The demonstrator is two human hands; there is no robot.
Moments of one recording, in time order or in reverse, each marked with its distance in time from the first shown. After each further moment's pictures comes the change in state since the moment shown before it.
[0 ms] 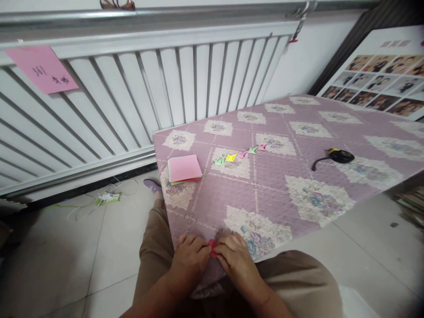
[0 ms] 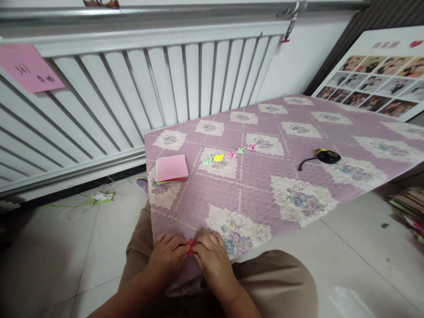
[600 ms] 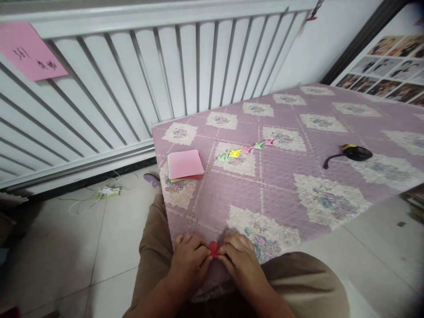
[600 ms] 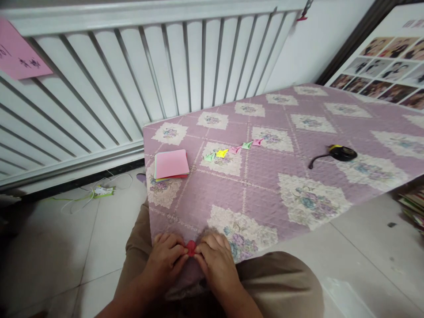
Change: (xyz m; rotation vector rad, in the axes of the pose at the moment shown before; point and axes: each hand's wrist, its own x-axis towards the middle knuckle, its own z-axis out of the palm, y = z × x) left_hand 0.005 0.000 -0.009 -0.214 -0.140 -0.206; right_hand 0.008 -0.001 -0.011 0.043 -0.083 0.160
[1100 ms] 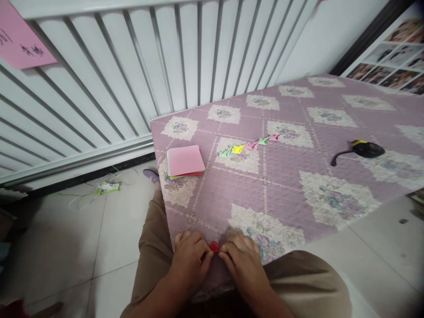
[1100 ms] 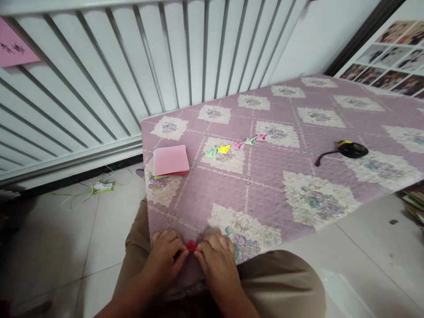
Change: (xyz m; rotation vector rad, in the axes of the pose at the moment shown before) left_hand 0.010 0.005 -0.002 -0.009 -0.082 -0.169; right_hand 0.003 -0.008 -0.002 -0.011 -0.010 0.151
